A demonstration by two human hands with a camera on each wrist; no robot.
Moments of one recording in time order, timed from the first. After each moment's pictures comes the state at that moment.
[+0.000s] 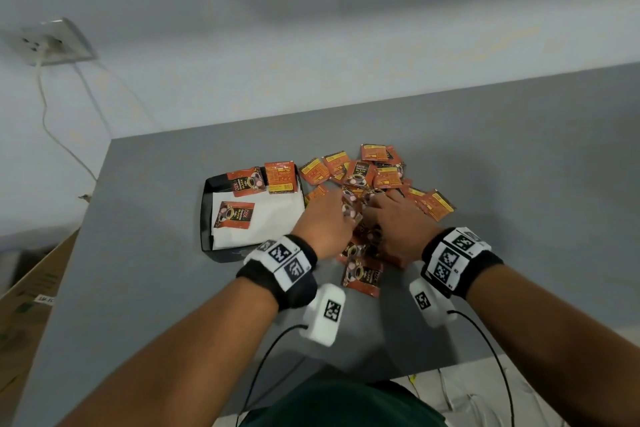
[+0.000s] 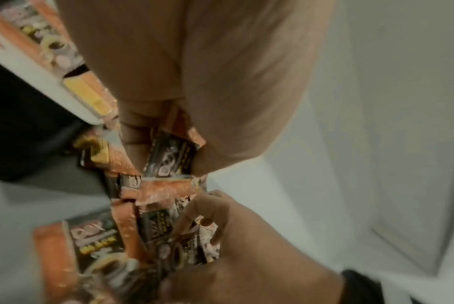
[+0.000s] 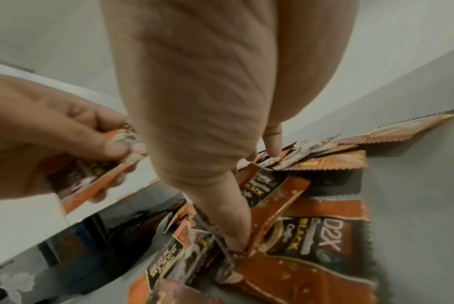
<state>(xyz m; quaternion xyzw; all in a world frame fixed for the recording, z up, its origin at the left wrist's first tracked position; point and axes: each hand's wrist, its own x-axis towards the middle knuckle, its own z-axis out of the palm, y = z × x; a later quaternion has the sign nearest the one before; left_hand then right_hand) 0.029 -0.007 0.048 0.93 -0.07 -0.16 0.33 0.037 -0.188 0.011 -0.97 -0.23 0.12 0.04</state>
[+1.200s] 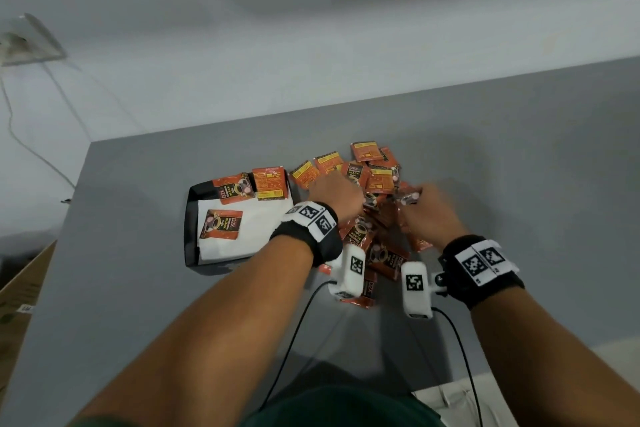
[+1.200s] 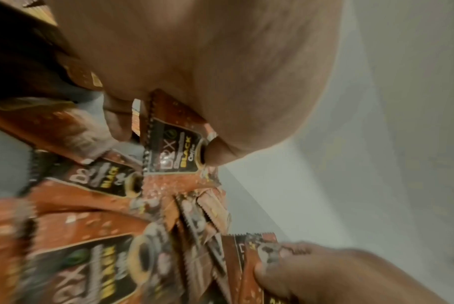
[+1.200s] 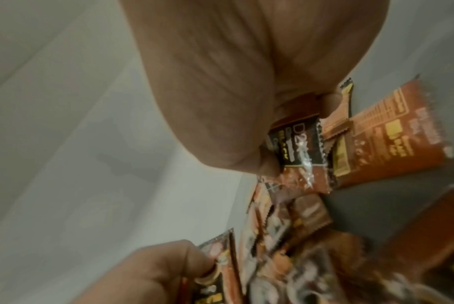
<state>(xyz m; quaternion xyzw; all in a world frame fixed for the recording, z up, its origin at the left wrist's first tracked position) 0.106 -0.050 0.027 0.94 0.00 -0.18 0.28 0.068 -0.228 -0.006 -0.88 0.17 0.11 0.43</state>
